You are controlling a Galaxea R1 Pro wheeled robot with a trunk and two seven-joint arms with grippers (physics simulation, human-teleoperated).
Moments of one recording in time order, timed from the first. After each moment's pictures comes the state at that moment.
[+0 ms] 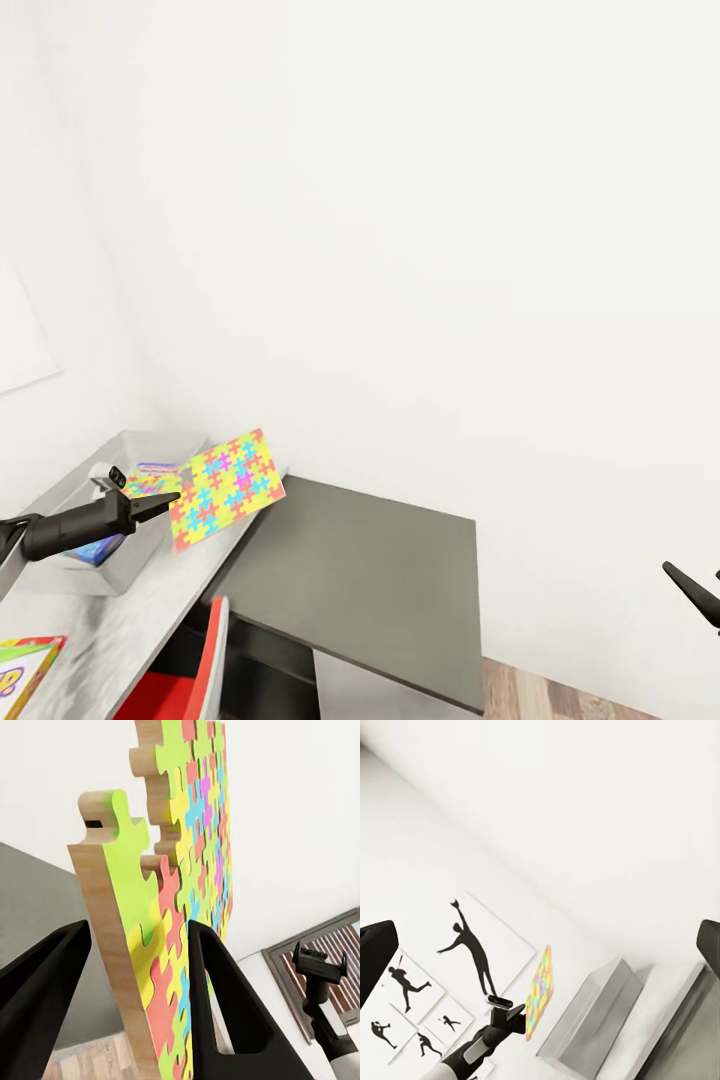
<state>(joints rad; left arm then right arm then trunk) -0.68 0.52 0.15 -0.63 0.29 0.81 -1.57 0.18 -0.37 -0.66 -1.53 -1.11 0.79 1.18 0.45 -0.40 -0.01</state>
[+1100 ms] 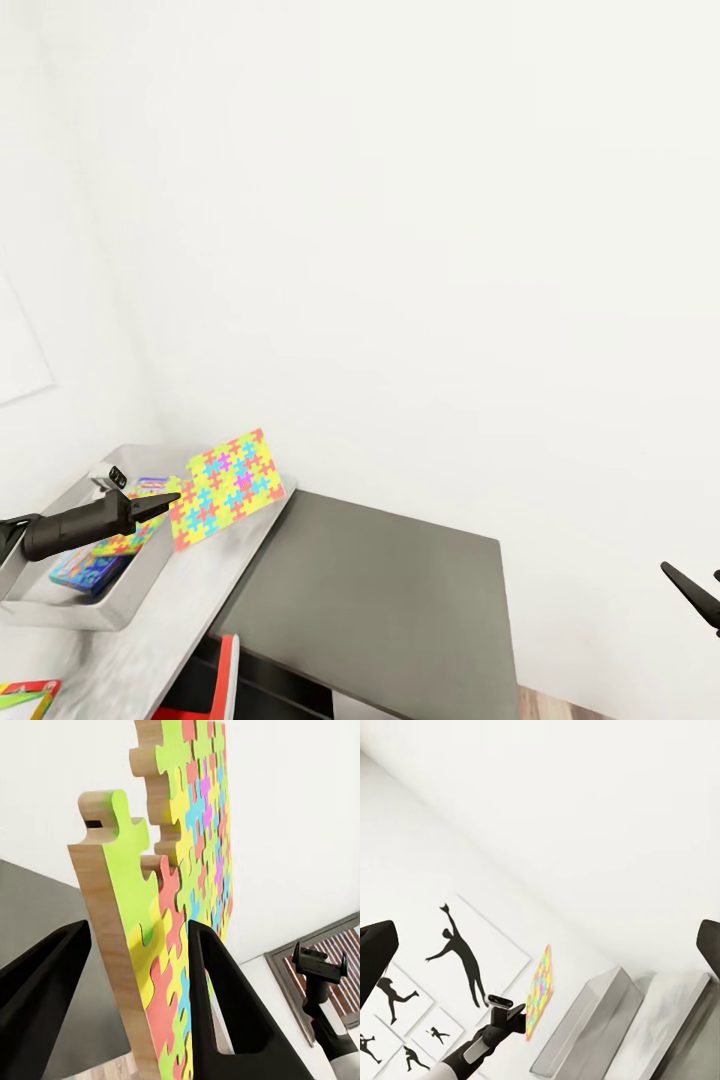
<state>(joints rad) -0.68 0.52 0.15 -0.63 0.29 0.81 -1.57 0.18 -0.37 -0.66 -1.53 -1.11 0.79 1.18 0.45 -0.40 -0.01</state>
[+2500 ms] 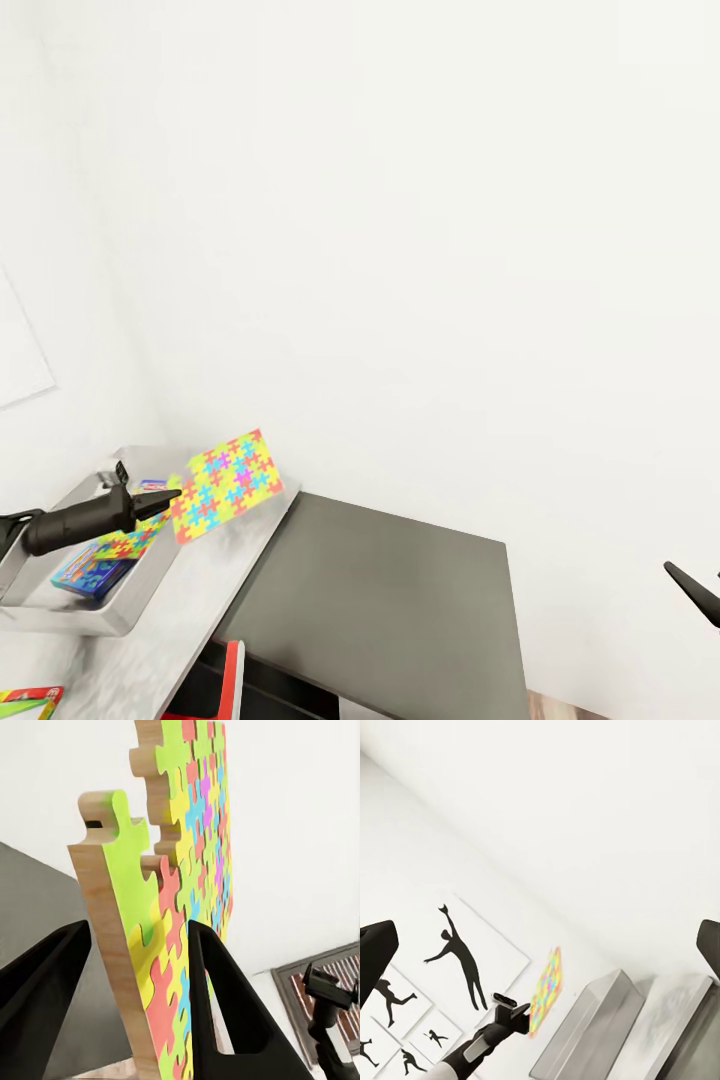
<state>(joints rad) -0.70 0.52 0.16 -0.63 0.29 0.89 -1.48 0.18 -0.37 -0.67 -1.53 -1.11 0.80 1.19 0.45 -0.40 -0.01</state>
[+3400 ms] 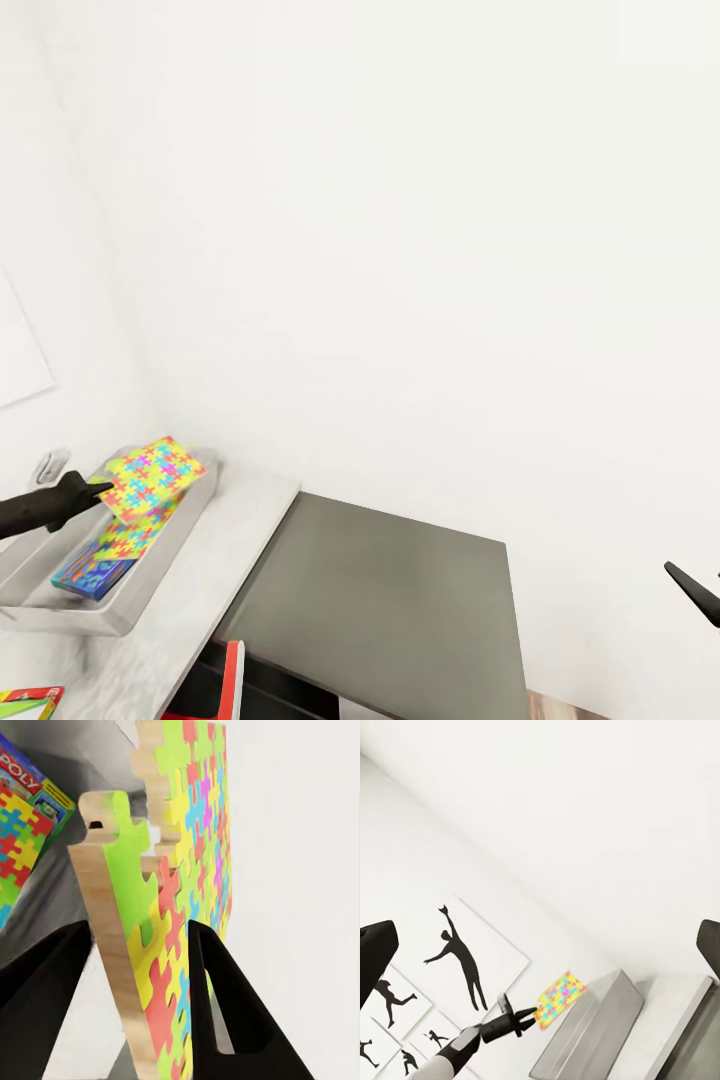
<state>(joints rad) -0.77 0.52 0.57 -0.63 0.30 0.94 -0.67 0.18 -0.37 -0.67 -1.52 -1.11 0.80 1.19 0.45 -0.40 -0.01</state>
